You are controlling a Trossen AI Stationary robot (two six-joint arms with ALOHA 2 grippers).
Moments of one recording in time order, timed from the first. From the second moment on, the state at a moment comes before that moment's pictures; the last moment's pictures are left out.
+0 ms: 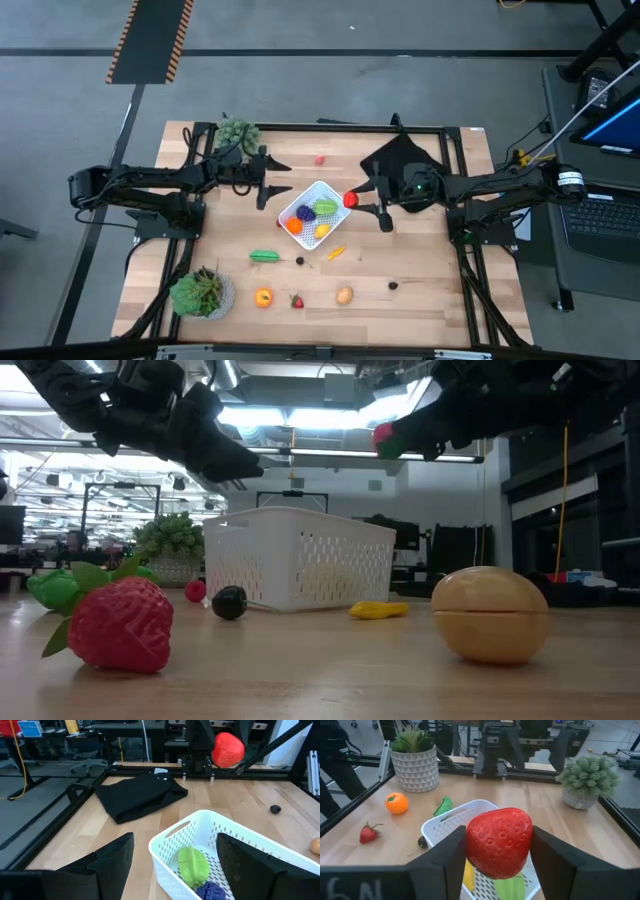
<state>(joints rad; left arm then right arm) 0.39 1.08 0.39 0.46 0.27 0.08 -0.10 1.18 0.55 0.40 -0.16 -0.11</state>
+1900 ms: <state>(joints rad) 0.25 1.08 0.39 0.43 0.43 0.22 -0.08 1.76 1.49 -0.70 -0.17 -0.16</state>
